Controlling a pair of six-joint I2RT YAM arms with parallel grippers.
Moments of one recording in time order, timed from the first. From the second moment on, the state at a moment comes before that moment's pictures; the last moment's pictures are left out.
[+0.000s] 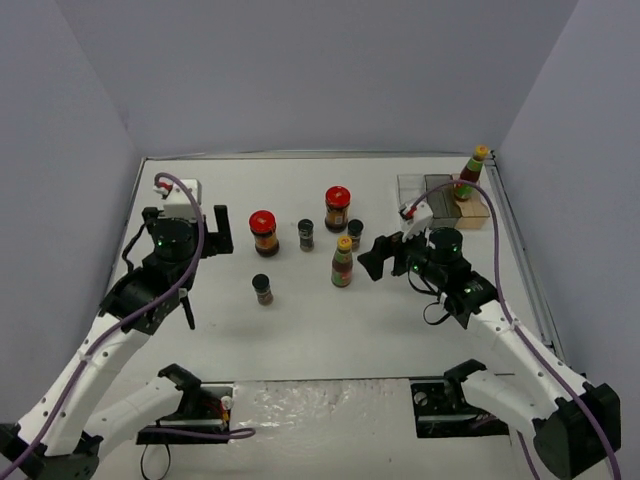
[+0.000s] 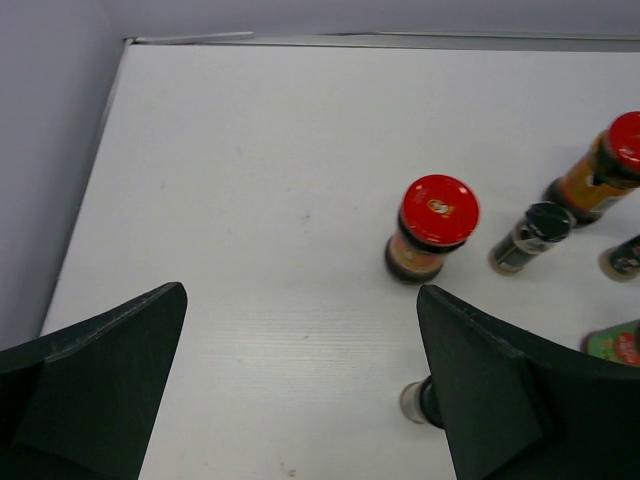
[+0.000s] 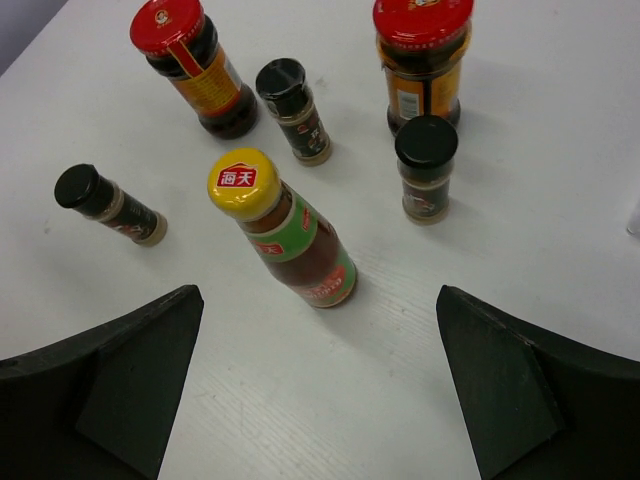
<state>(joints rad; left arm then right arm) -0.54 0.86 1.05 -0.52 -0.51 -0.17 0.40 0.92 0.64 -0.05 -0.28 0.17</state>
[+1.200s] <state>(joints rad) -0.40 0.67 0.83 -0.59 -0.68 -0.12 0.64 1.40 0.63 0.43 -0.06 0.04</state>
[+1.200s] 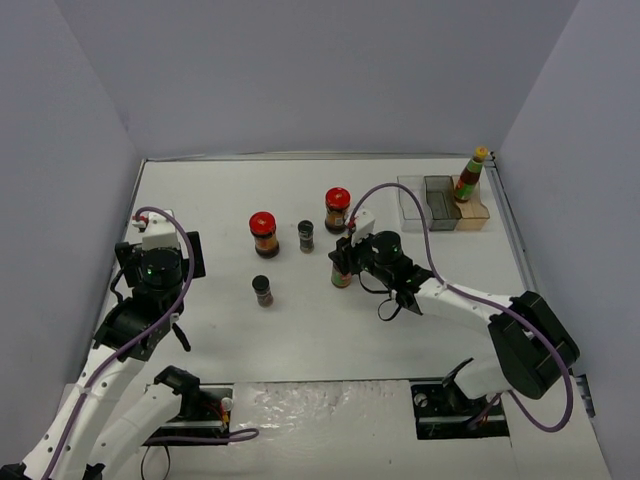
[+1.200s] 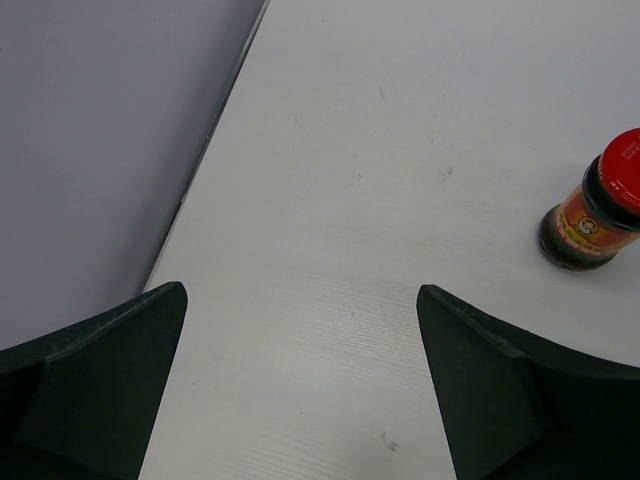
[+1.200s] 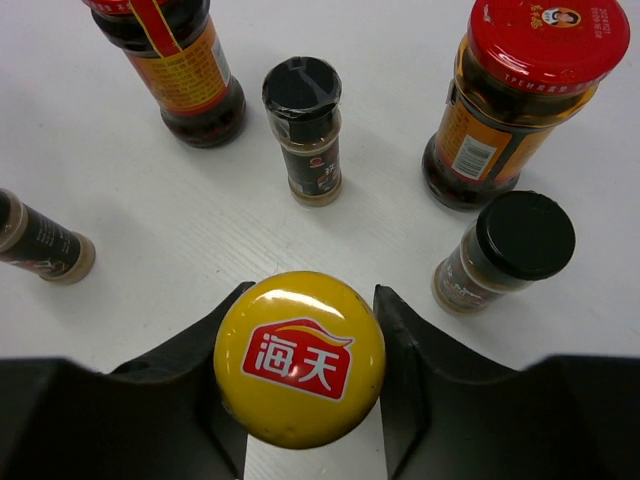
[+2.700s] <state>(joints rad) -0.38 0.65 0.83 -0.59 -0.63 -0.12 -0.20 1.65 1.27 0.09 0.16 0.11</state>
